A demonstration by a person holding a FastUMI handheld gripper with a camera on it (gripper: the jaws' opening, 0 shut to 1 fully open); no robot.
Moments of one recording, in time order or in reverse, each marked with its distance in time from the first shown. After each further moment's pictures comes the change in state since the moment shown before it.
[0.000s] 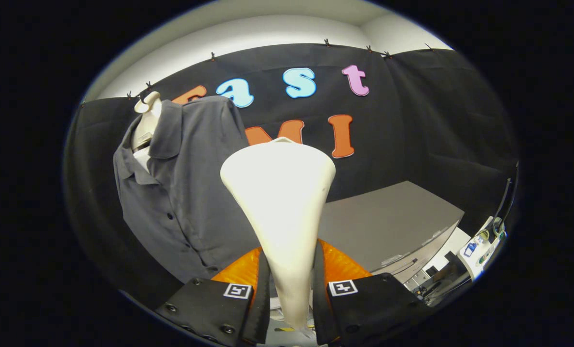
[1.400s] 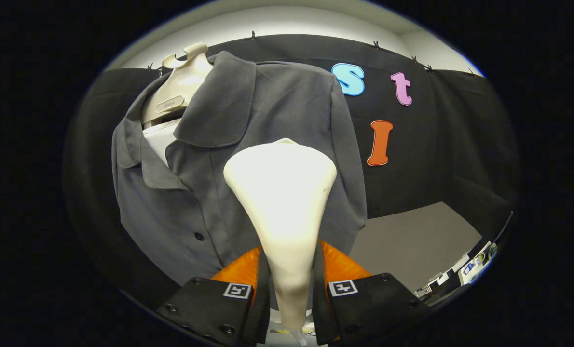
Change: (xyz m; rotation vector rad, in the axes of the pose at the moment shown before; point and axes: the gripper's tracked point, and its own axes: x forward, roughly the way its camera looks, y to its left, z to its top) arm 0.104 0.119 0.000 -0.133 0.072 0.019
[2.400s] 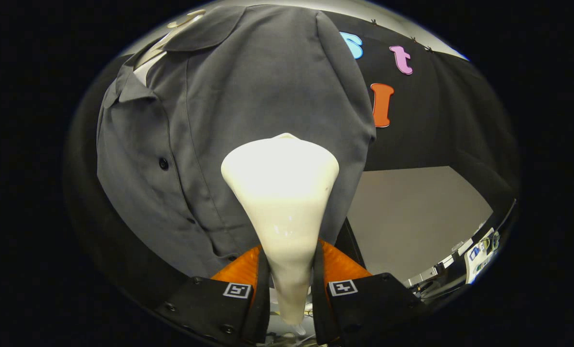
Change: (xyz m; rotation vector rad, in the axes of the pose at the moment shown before) arm 0.028 -0.014 -0.117 0.012 0.198 -0.007
